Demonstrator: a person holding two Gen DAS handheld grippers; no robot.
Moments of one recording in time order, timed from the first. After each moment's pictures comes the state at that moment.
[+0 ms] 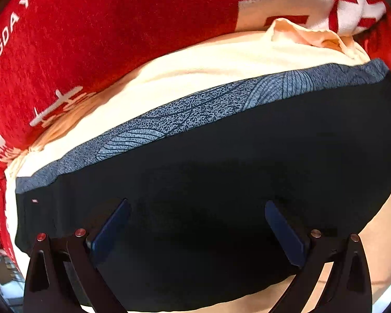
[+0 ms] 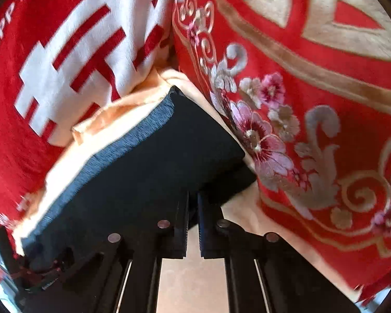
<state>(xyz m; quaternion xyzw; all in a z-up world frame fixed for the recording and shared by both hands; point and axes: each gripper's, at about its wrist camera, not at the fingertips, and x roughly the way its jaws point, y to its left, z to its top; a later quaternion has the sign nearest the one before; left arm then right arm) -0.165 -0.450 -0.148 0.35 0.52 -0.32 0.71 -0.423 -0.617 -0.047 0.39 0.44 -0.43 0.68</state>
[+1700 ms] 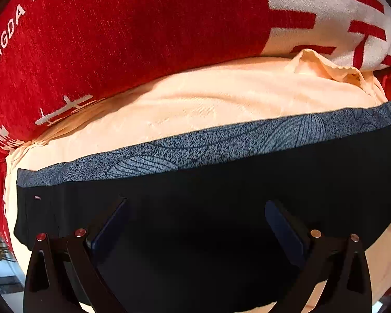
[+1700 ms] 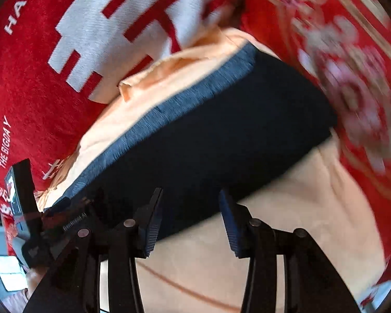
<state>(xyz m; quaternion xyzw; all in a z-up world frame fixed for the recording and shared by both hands) -0.155 -0.472 -0.109 0.32 0.54 -0.29 0.72 -0.361 -0.565 -0.055 0.46 0.46 -0.33 0.68</state>
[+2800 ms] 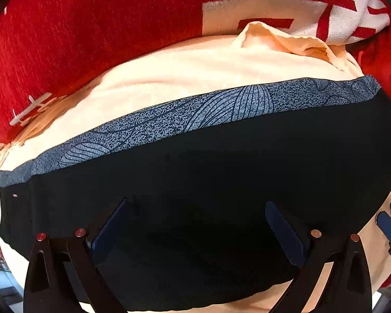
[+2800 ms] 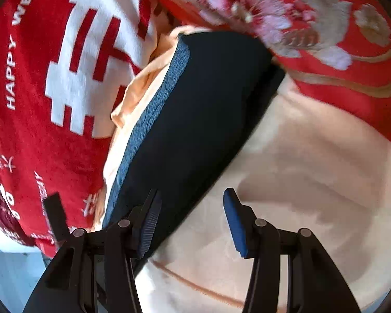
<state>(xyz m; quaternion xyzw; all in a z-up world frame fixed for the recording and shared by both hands) -0.222 -0.497 -0.115 0.32 0.55 -0.33 0.70 -0.432 -0.567 -0.066 0.60 0.30 -0.32 0.67</state>
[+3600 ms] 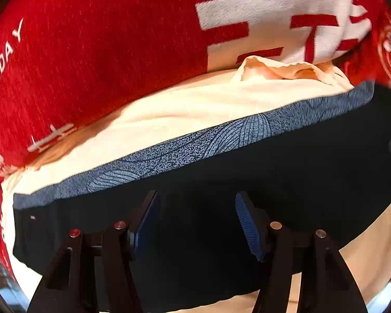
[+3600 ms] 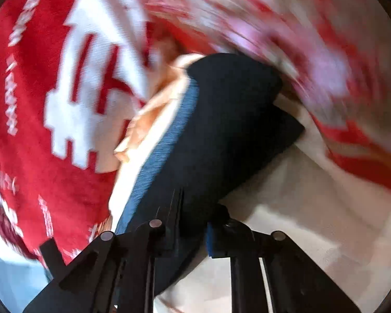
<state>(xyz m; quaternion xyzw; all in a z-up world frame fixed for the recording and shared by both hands) -0.203 -0.476 -0.096 0.32 0.49 -0.36 0.72 -0.401 -0.589 -0.052 0.55 0.27 -0.33 0.72</state>
